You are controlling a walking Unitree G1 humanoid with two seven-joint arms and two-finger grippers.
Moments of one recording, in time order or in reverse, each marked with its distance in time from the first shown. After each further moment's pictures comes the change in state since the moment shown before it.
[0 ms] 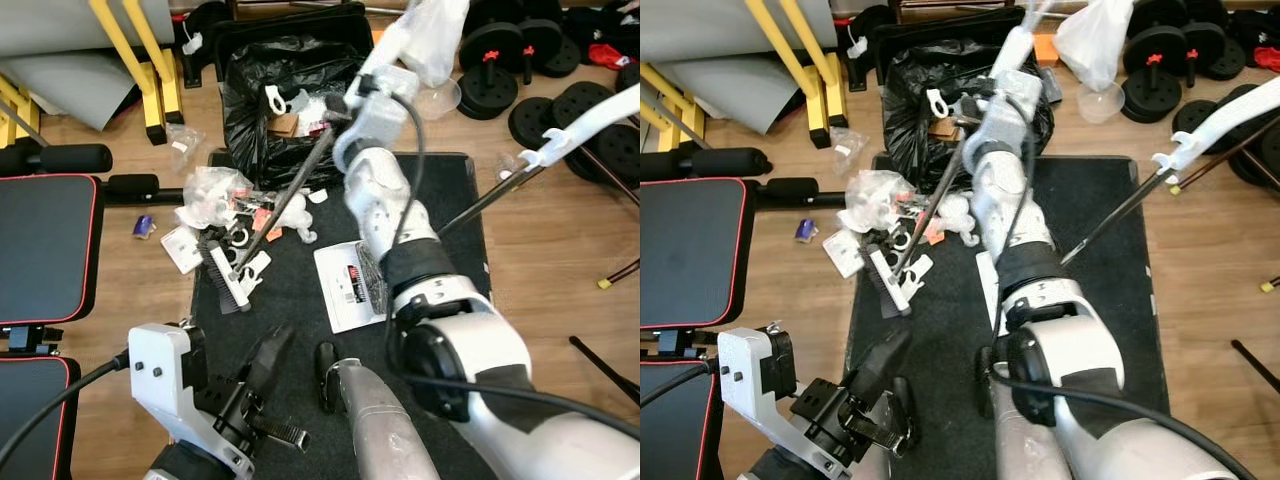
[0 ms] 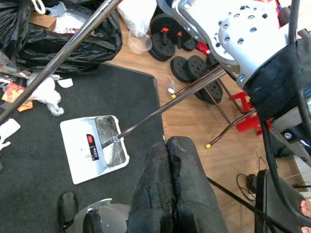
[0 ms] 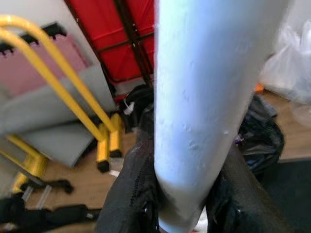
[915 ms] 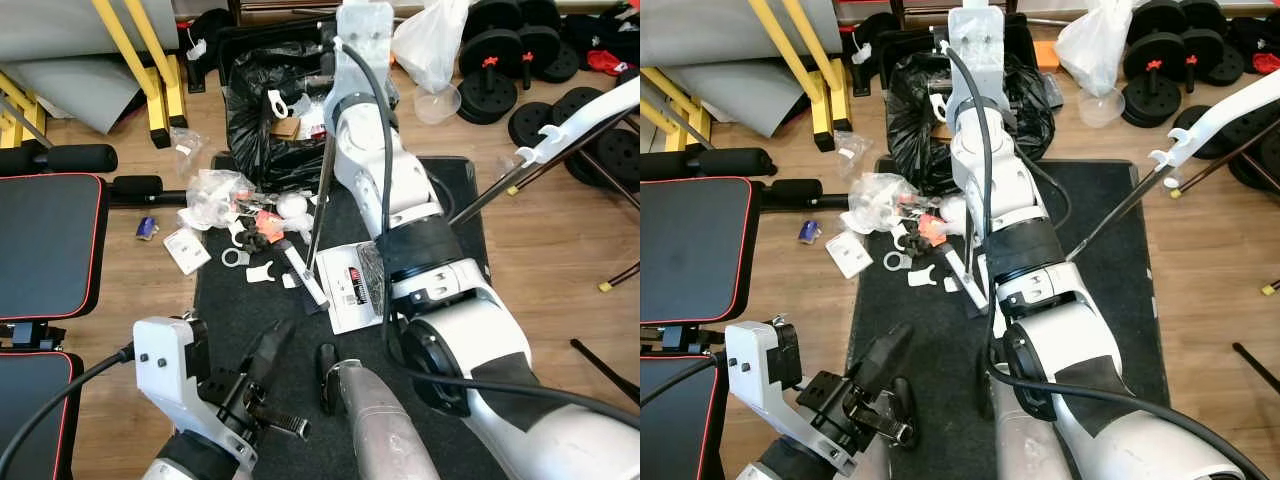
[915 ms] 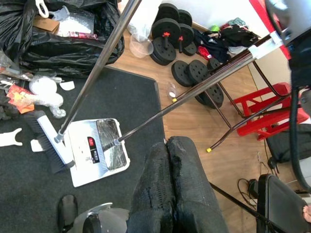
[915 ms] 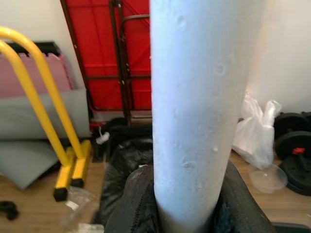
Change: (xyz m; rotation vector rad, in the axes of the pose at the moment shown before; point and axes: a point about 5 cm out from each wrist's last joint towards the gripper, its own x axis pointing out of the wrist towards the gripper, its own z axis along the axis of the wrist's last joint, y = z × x) left arm 0.006 0.003 -0.001 -0.007 -0.011 0.009; right arm -0.002 0.012 0.060 -0.172 -0.061 -0.019
